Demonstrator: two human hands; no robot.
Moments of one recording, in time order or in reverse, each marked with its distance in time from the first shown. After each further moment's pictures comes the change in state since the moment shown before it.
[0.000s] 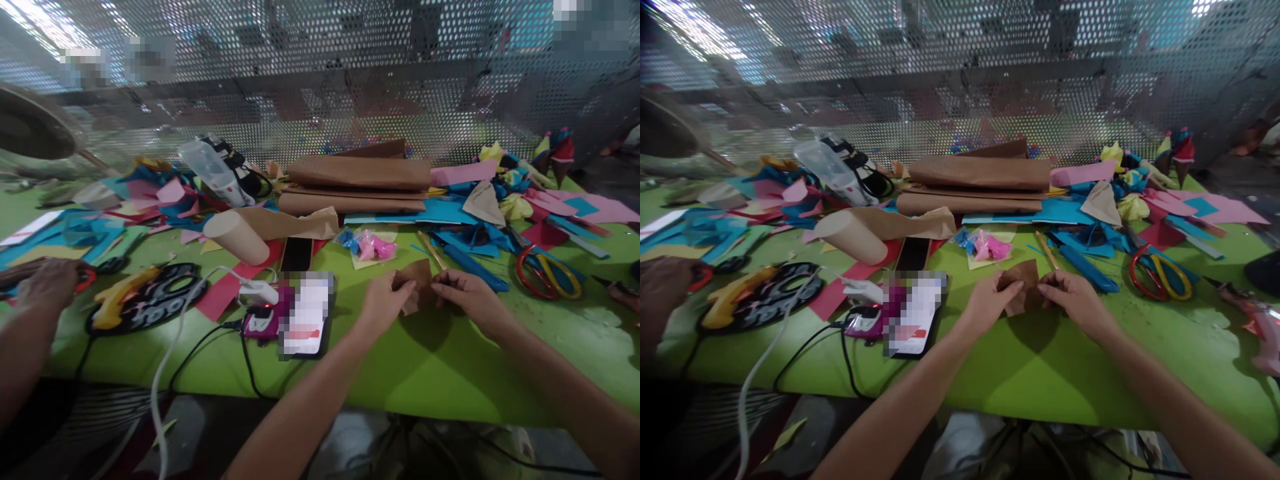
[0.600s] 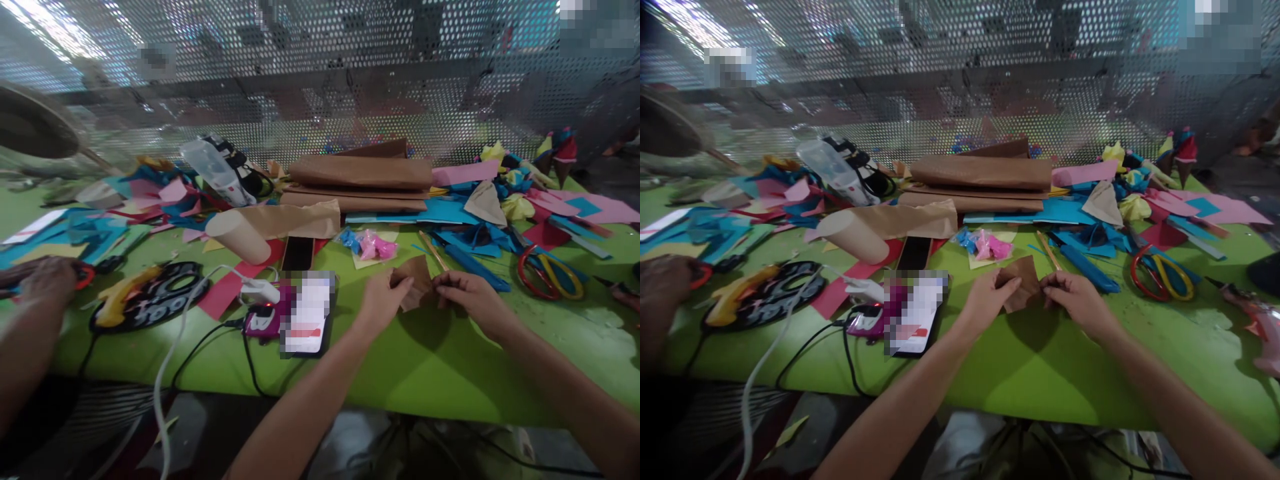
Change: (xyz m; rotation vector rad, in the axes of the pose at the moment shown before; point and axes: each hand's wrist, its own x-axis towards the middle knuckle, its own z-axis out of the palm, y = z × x) left_hand 0.003 -0.004 -0.002 -0.023 0.059 0.010; right_hand -0.001 0.002 -0.002 0.017 -0.001 0.042
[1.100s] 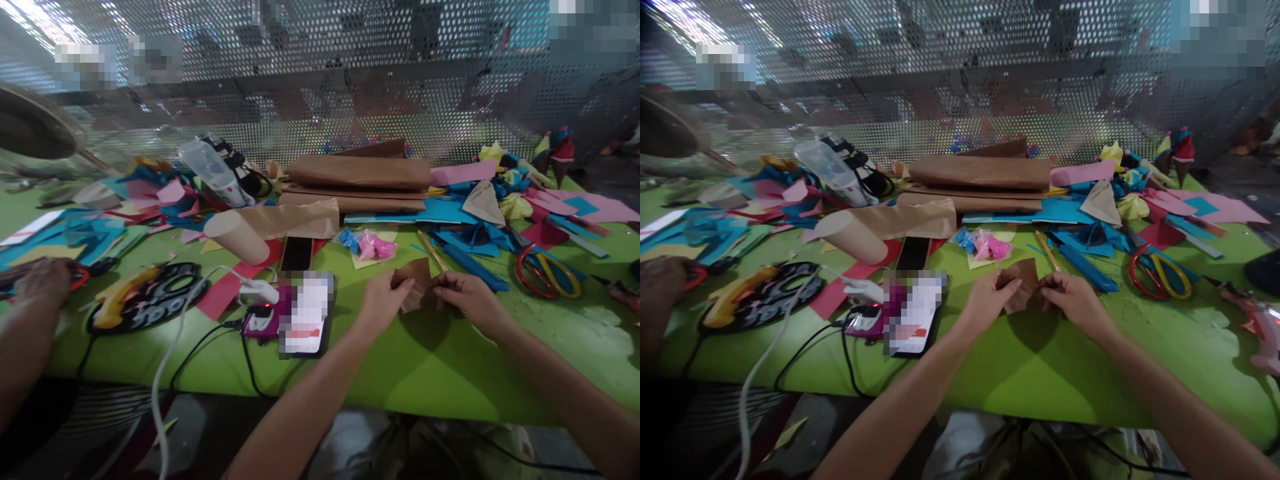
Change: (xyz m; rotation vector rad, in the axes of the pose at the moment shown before) left_hand -0.002 0.004 0.002 0.044 -0.027 0.020; right_hand 0.000 -0.004 0.002 -0.075 -0.019 0.017
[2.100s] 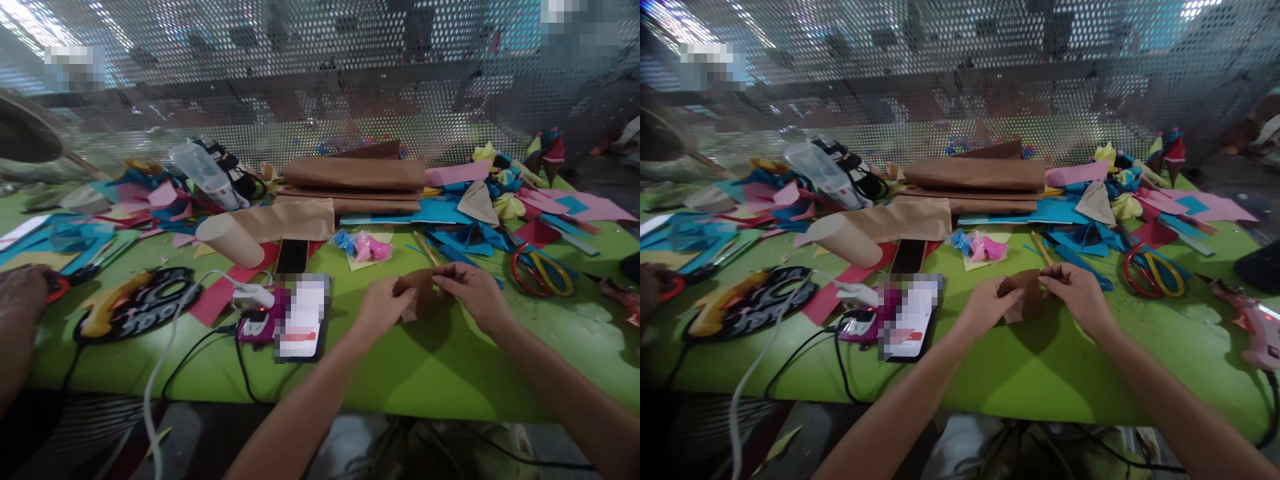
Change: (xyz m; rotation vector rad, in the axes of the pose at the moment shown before) left_hand -0.006 0.005 -0.001 0.174 -0.124 -0.007; right_hand 0.005 0.006 -0.004 0.152 0.227 -0.084
